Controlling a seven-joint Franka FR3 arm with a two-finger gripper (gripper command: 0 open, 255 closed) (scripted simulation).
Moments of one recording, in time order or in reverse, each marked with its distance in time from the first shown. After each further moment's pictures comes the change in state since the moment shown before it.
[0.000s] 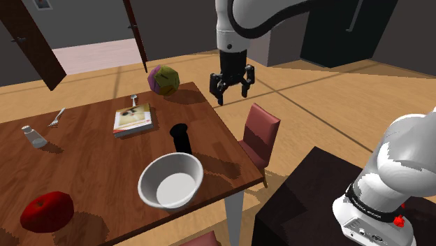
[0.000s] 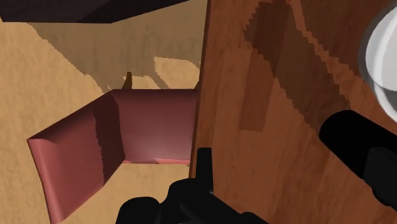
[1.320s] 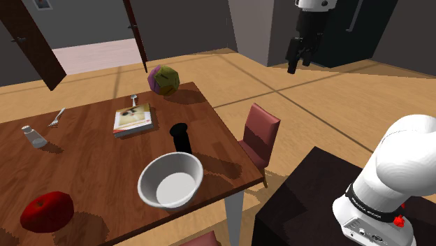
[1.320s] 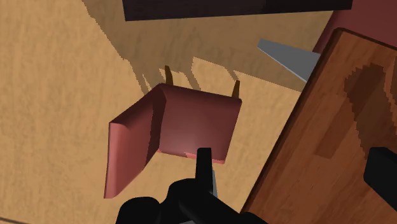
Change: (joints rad) arm -0.044 -0.428 -0.343 -0.159 -0.119 -0.250 -0.545
